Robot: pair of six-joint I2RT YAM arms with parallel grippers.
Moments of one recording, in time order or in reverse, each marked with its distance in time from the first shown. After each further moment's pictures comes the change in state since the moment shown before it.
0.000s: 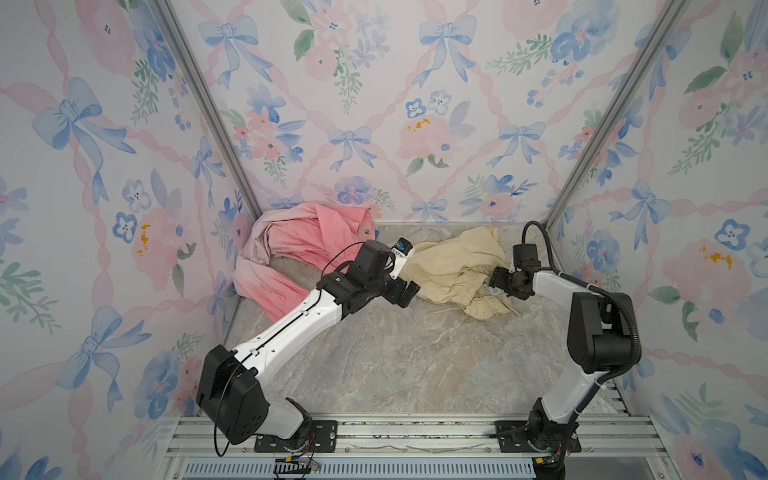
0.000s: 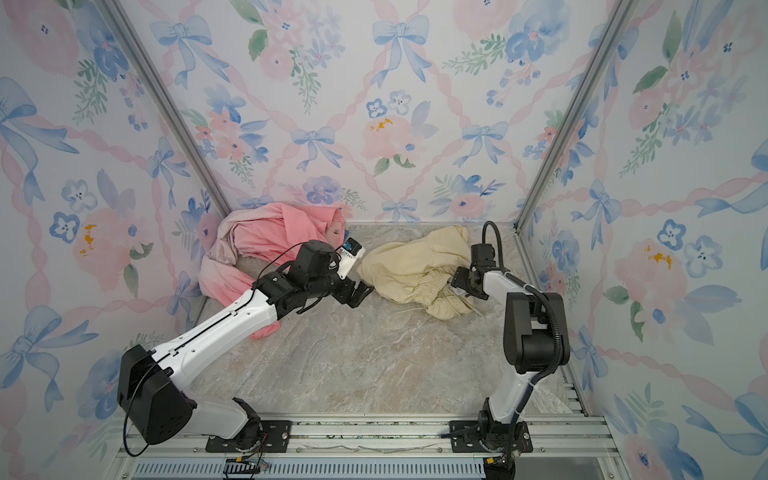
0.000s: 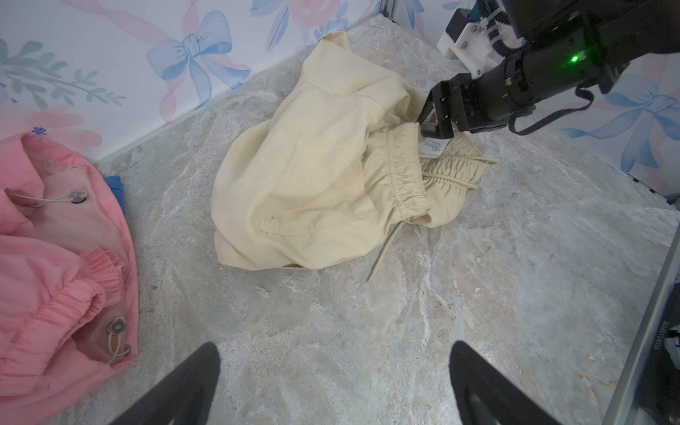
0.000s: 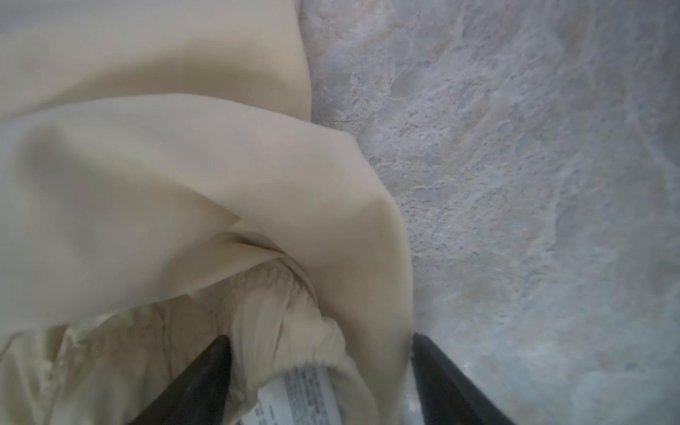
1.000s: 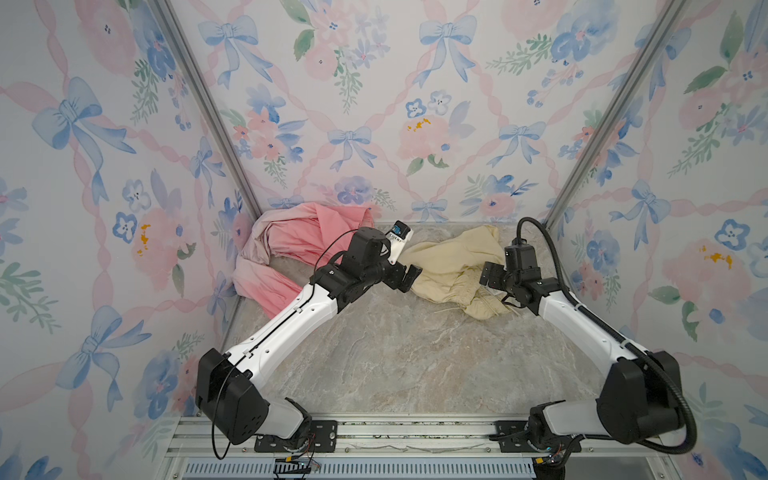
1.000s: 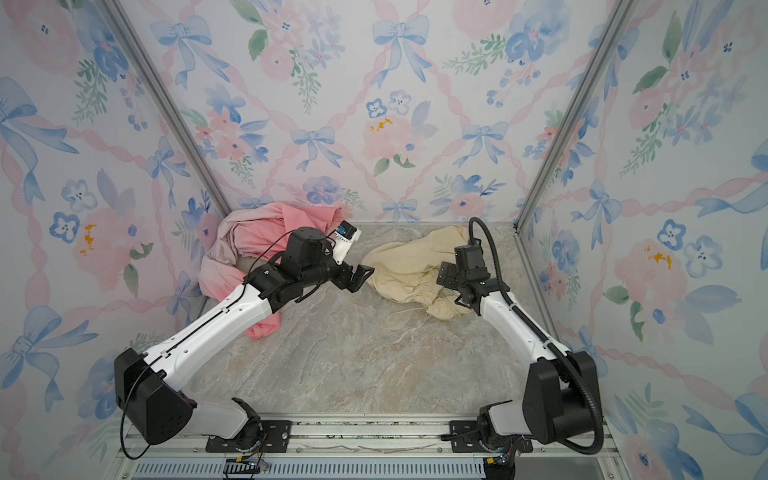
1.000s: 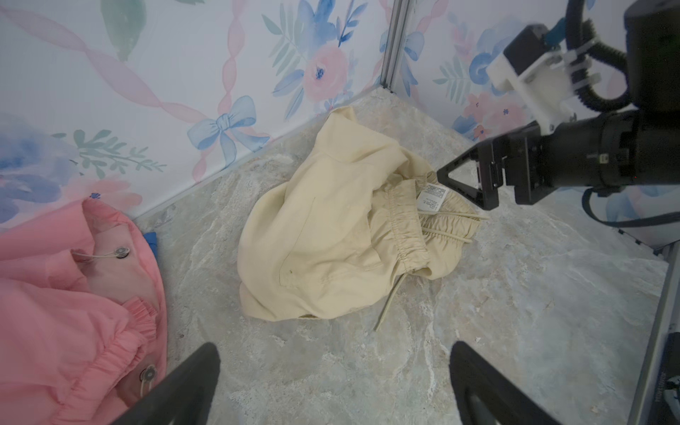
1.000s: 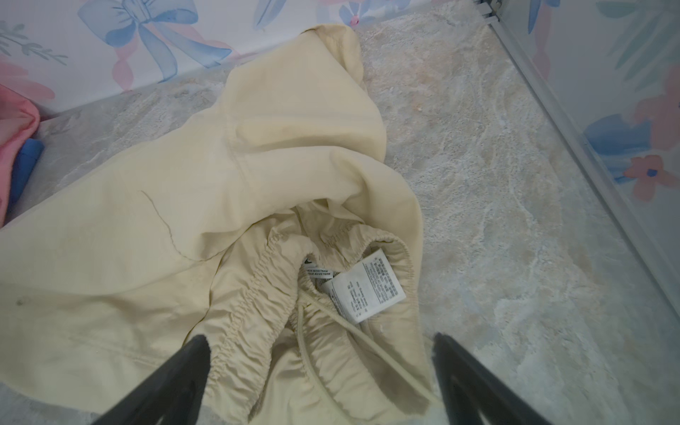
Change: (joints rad) left arm 0.015 0.018 0.071 0.042 -0.009 0.020; right arm 0.218 -0.369 -0.102 -0.034 0.250 0.008
